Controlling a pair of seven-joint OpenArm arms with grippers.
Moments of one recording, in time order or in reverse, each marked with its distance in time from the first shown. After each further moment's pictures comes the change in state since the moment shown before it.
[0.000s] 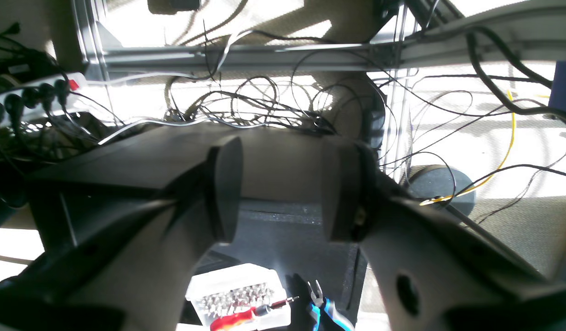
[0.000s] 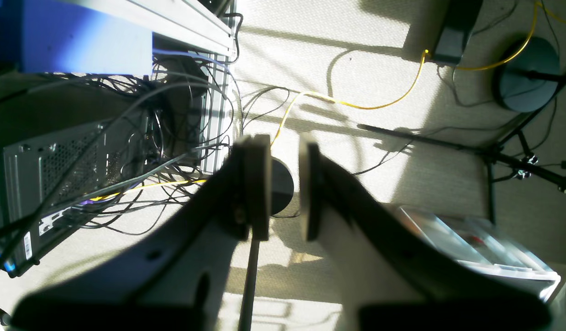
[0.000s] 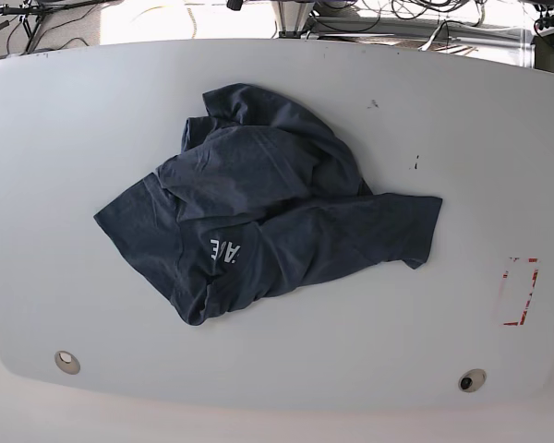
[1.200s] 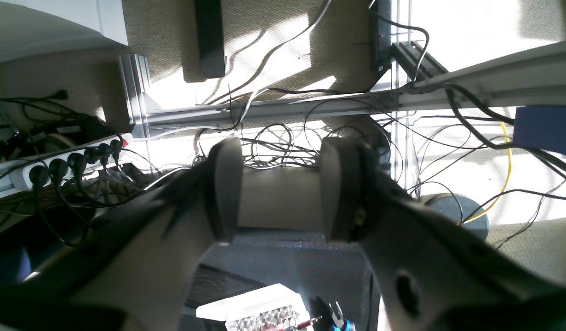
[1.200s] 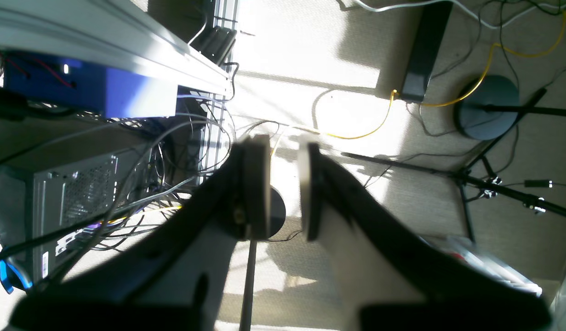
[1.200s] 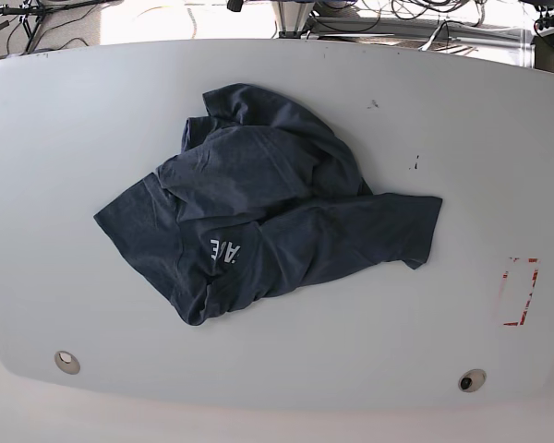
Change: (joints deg) left arm 9.2 -2.6 -0.5 18.0 -4.3 0.3 1.2; right arm -10.9 -1.6 0.4 17.9 3.5 0.7 0.0
